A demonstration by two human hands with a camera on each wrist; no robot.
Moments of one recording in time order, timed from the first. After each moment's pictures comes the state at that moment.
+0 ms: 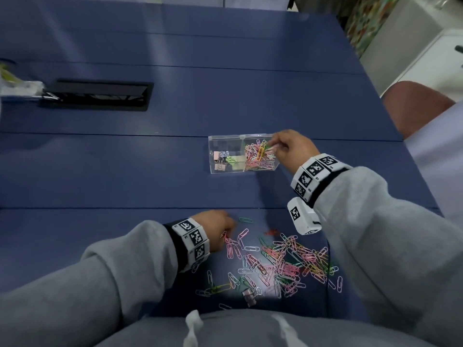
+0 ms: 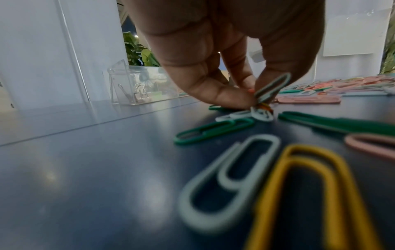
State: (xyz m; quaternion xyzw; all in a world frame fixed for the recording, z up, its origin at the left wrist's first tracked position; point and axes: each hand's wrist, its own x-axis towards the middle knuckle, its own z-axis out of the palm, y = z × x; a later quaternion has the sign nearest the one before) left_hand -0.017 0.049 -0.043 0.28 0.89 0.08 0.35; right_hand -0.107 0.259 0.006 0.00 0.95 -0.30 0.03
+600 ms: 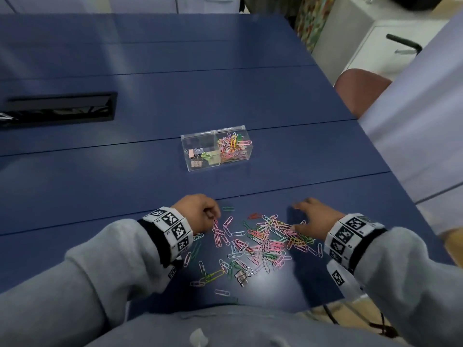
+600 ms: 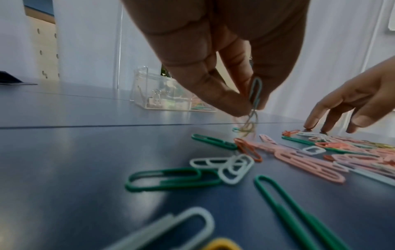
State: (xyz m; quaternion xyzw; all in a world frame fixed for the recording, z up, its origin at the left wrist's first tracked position) left_hand -0.017 0.044 -0.024 0.21 0.91 0.23 0.28; right_hand 0.053 0.317 -0.013 0.11 0.93 -0.10 0.34
